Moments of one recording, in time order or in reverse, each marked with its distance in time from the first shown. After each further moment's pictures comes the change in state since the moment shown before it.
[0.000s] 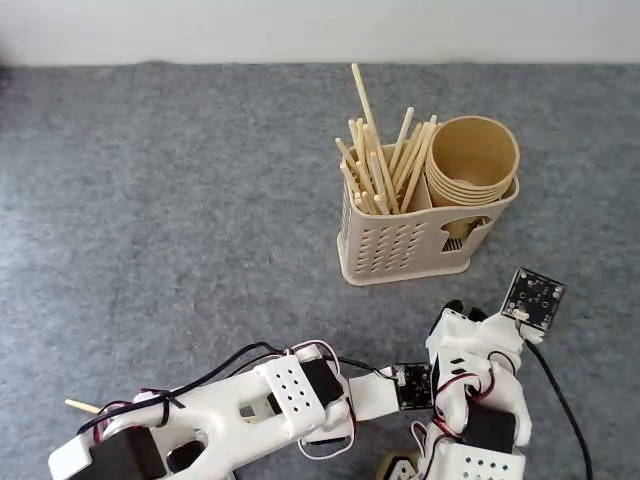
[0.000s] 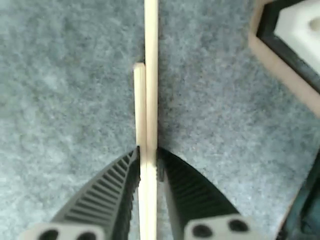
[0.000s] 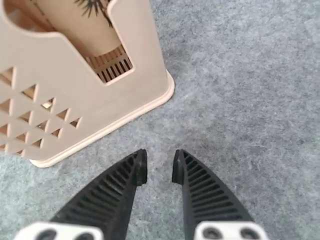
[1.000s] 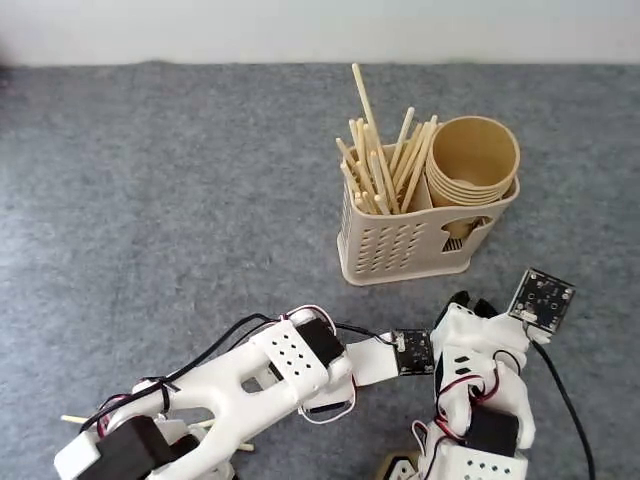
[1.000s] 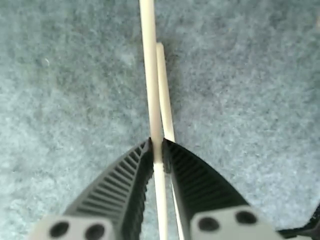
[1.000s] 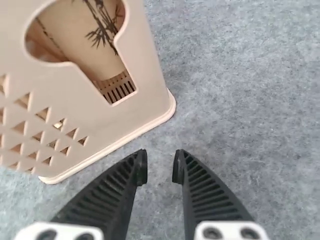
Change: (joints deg) left arm -10.5 1.3 -10.5 7.8 -3.6; right arm 0.4 -1.0 -1.2 -1.2 0.0
